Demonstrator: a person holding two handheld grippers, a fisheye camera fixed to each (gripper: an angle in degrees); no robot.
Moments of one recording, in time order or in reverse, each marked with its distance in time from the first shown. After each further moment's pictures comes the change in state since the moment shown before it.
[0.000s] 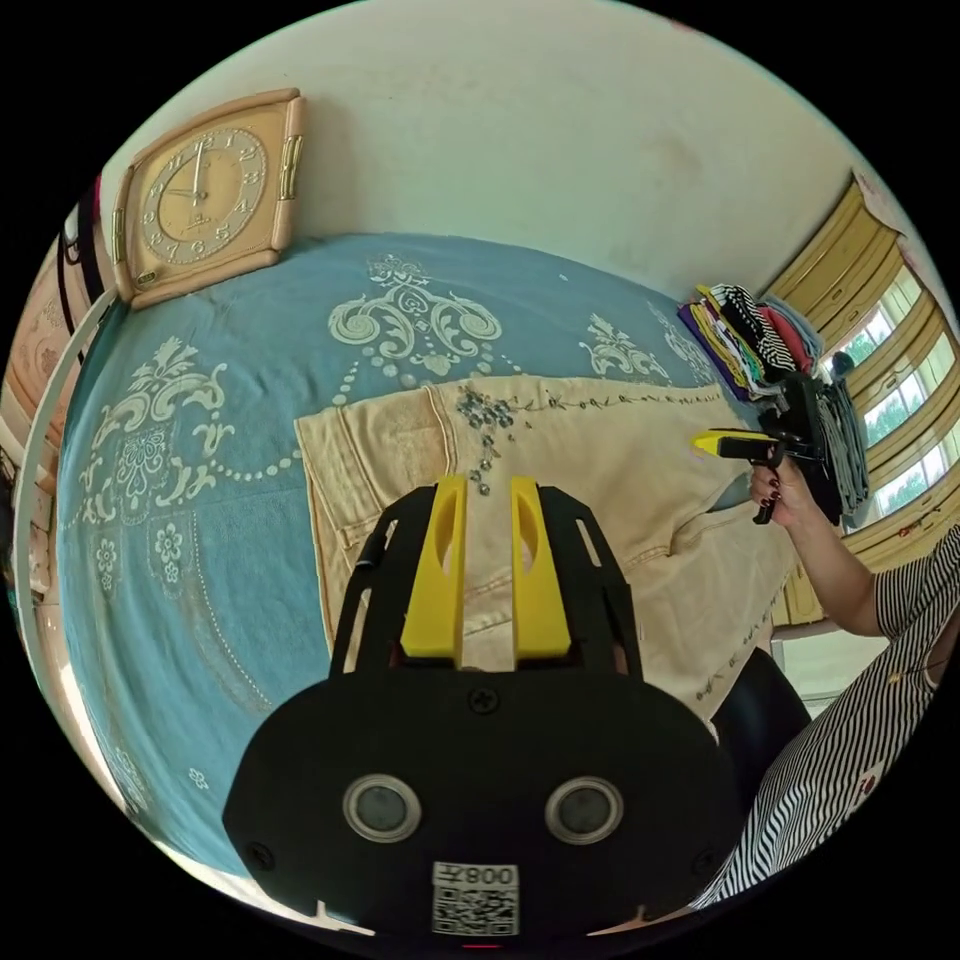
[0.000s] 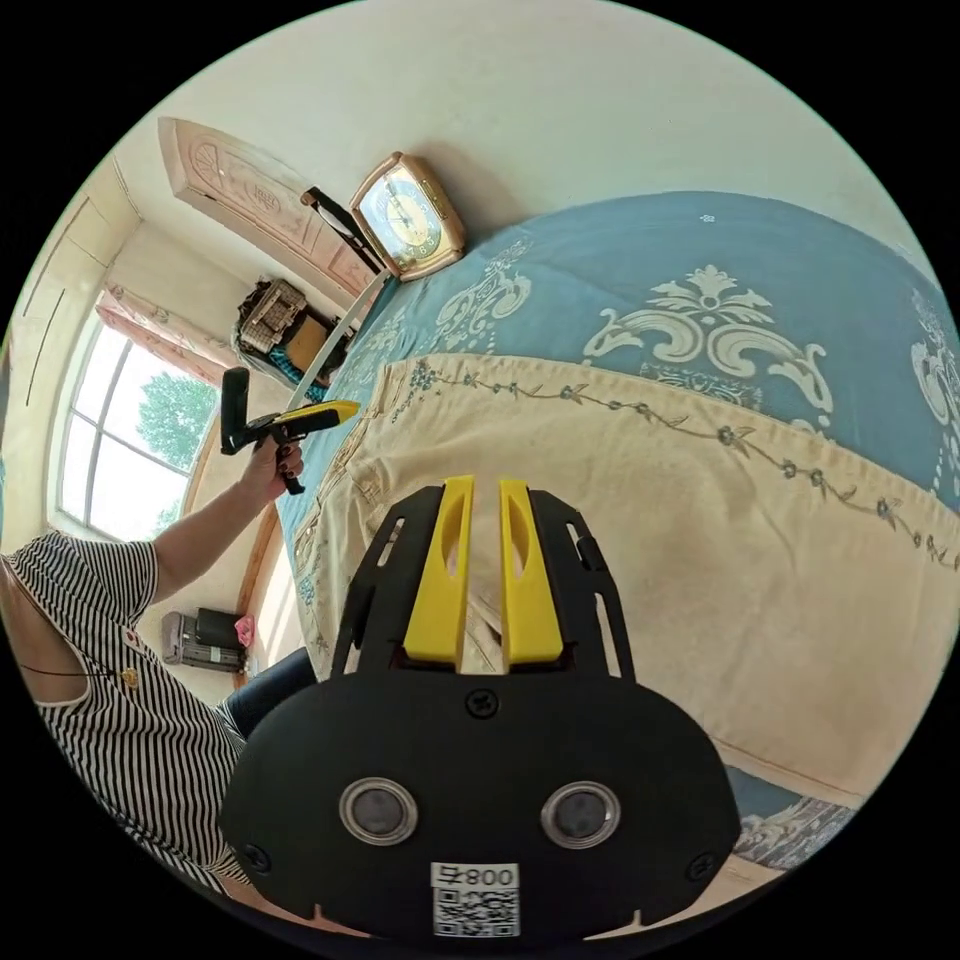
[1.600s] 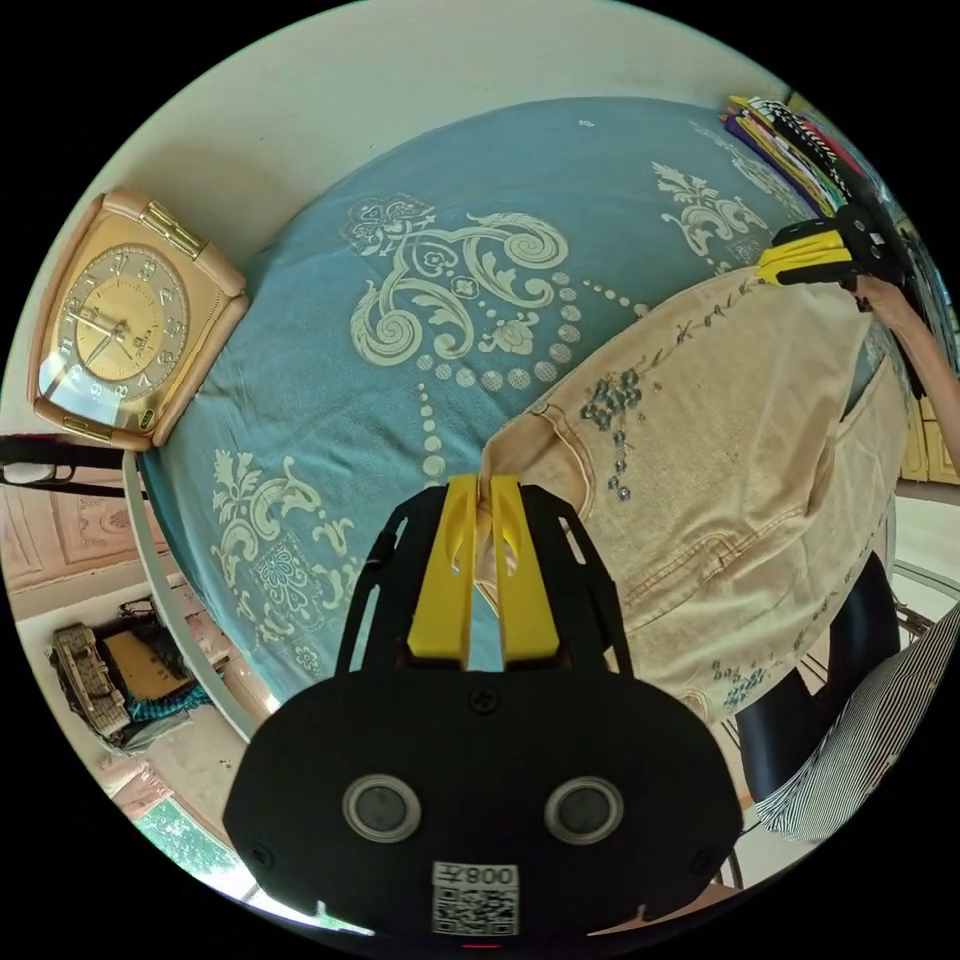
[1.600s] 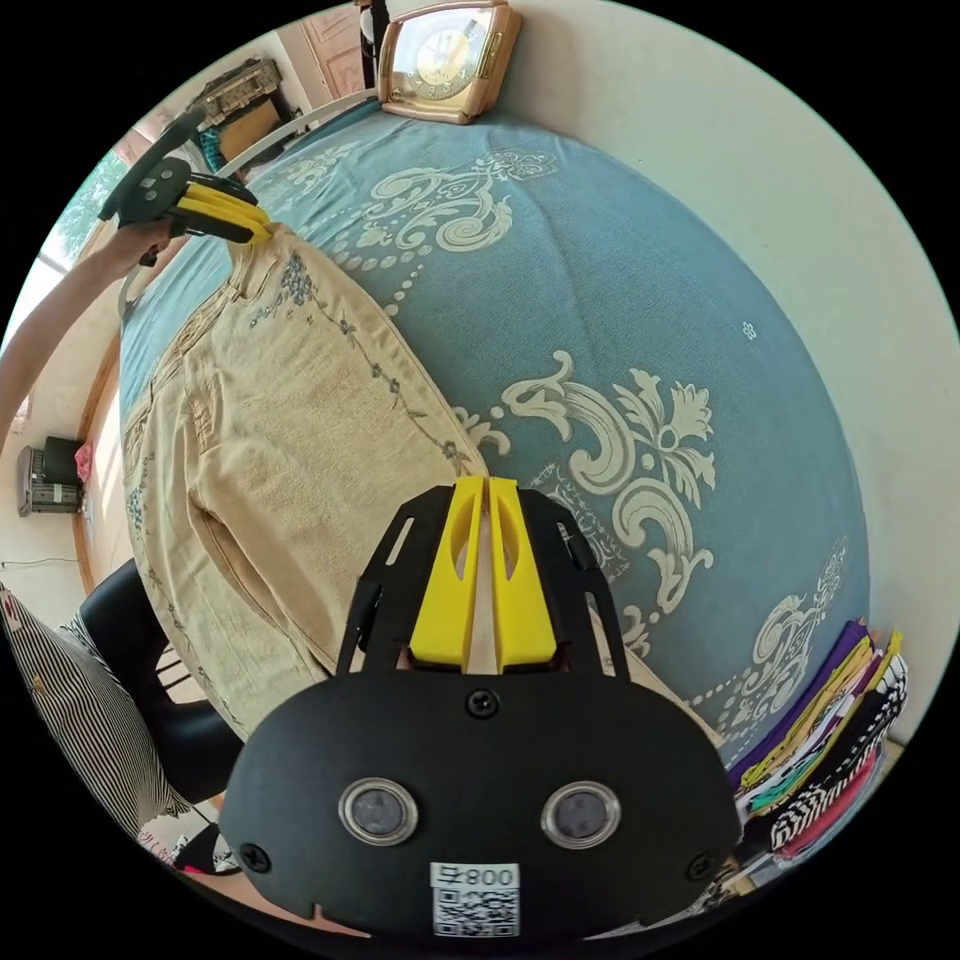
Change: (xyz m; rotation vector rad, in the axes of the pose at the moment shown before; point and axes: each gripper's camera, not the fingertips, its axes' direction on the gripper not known) left arm 0.129 -0.160 -0.001 -0.444 -0.345 0.313; right arm -0.170 -0.028 0.098 -0.424 0.485 -0.353
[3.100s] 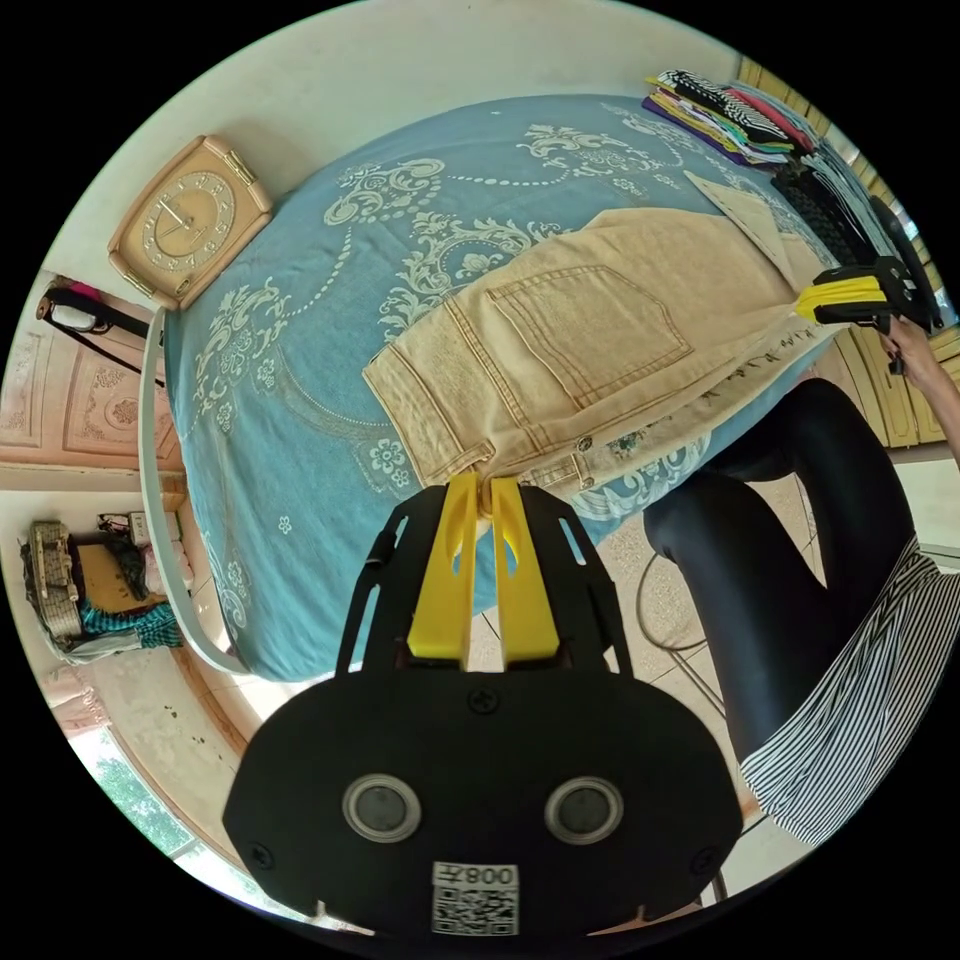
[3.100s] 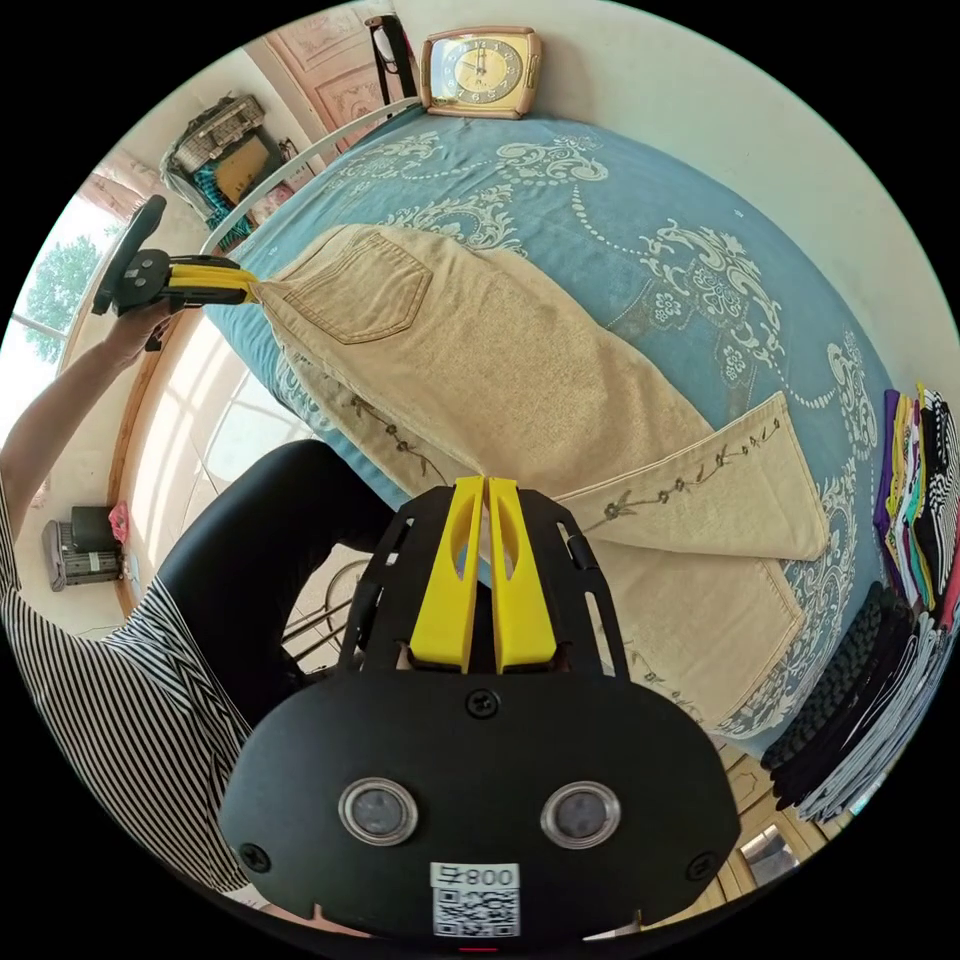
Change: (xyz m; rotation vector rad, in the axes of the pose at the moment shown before) left arm 0.226 0.381 0.033 0.036 -0.001 -0.062; right arm -0.251 0.276 0.110 0.001 -0.083 0.212
